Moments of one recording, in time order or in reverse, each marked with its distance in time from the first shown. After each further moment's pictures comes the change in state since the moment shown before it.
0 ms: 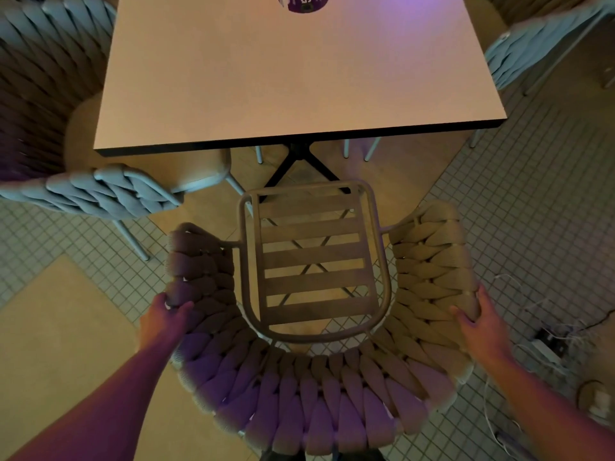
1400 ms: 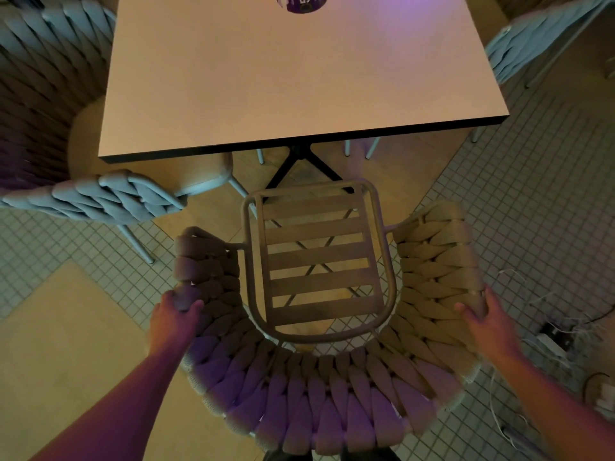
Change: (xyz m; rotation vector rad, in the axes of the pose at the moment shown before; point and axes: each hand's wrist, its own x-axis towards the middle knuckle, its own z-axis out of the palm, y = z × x) left_hand -0.009 0.016 -0.010 0.069 -0.003 0.055; right_hand 0.000 0.000 -0.005 0.012 -0.041 0.043
